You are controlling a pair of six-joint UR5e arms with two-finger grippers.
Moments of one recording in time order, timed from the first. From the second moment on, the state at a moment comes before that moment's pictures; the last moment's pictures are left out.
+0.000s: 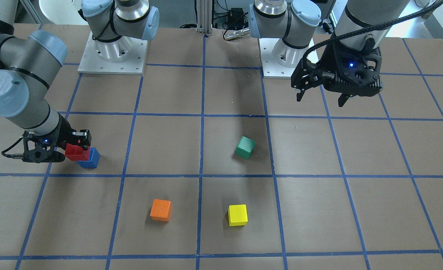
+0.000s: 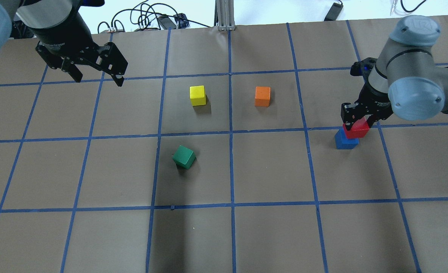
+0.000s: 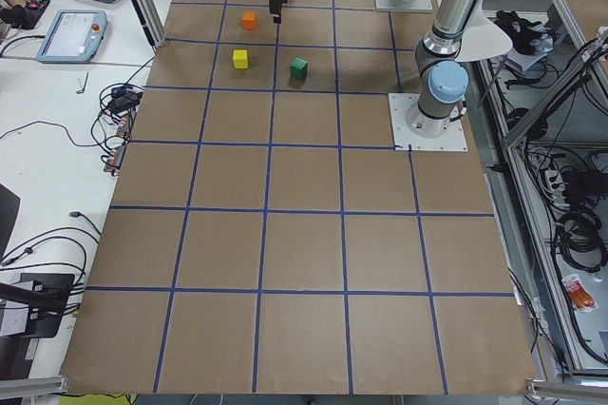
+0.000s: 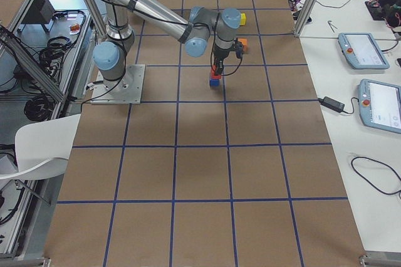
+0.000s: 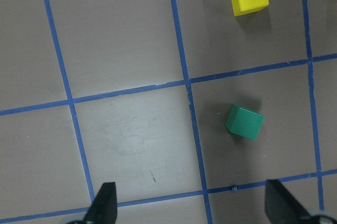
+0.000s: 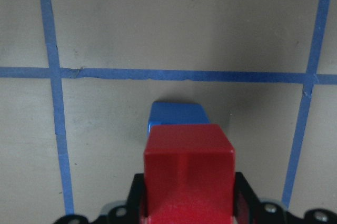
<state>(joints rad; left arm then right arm) -1.54 -1.61 -1.47 -1.62 1.59 0.18 1.34 -1.36 1.90 -1.99 -1.61 -0.26</state>
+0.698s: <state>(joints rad) -1.54 -1.61 -1.47 -1.62 1.59 0.18 1.34 -1.36 1.91 -1.99 -1.61 -0.26</state>
